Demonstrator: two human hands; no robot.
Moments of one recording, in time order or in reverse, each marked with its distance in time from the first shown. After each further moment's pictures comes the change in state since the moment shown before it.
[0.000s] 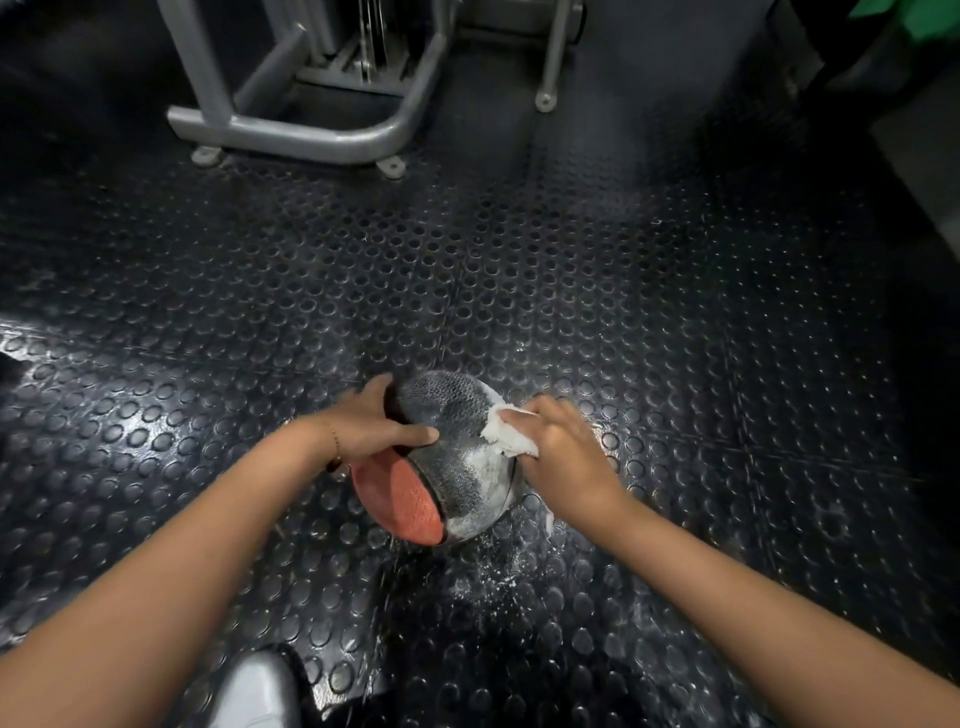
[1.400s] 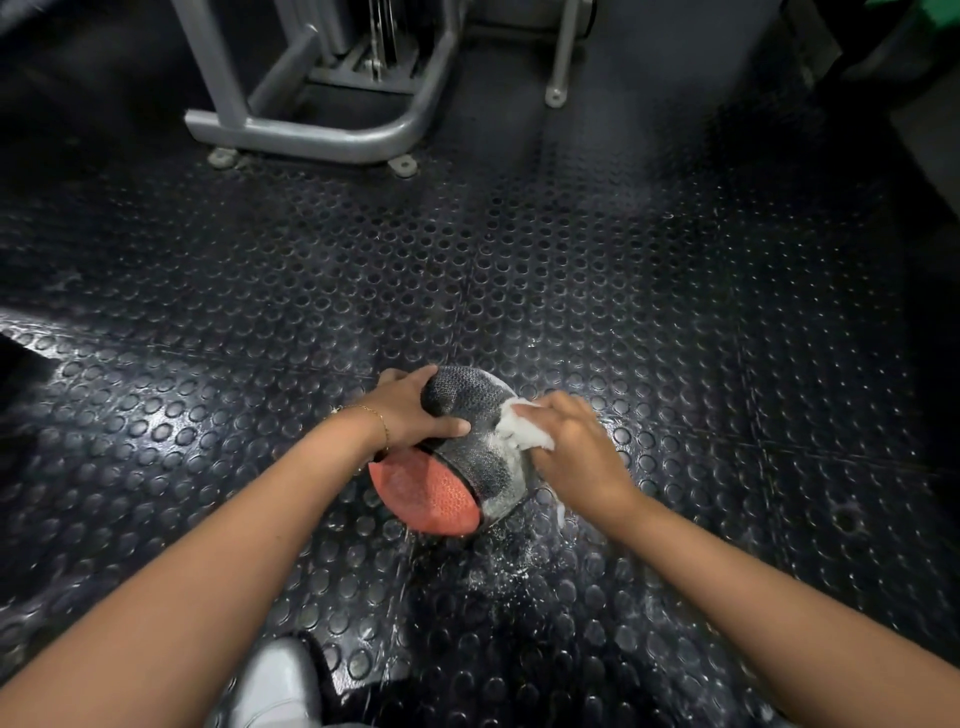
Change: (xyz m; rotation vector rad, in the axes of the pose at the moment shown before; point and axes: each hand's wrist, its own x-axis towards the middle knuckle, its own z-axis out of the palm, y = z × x) left_hand -0.004 0.020 0.005 0.145 0.028 0.049; right_hand -0.001 0.005 0.004 0.037 0.049 -0.018
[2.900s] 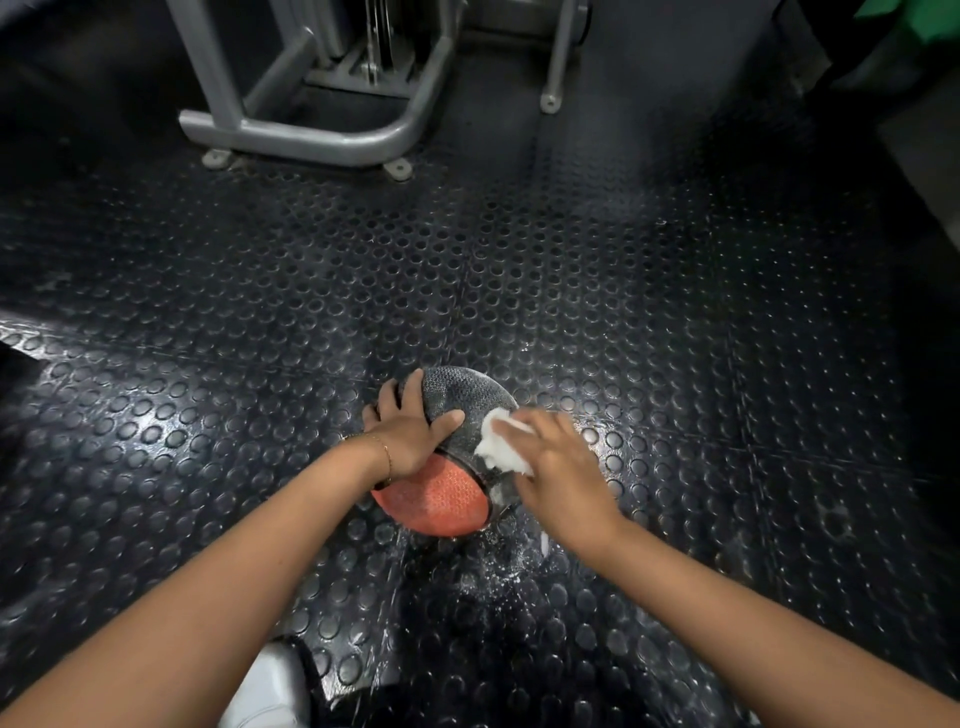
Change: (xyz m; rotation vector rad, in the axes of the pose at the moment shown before) left_hand -0.002 0.002 0.029 -0.100 0.043 -0.103; right_hand -0.014 -0.007 0.008 -0.118 0.044 -0.137
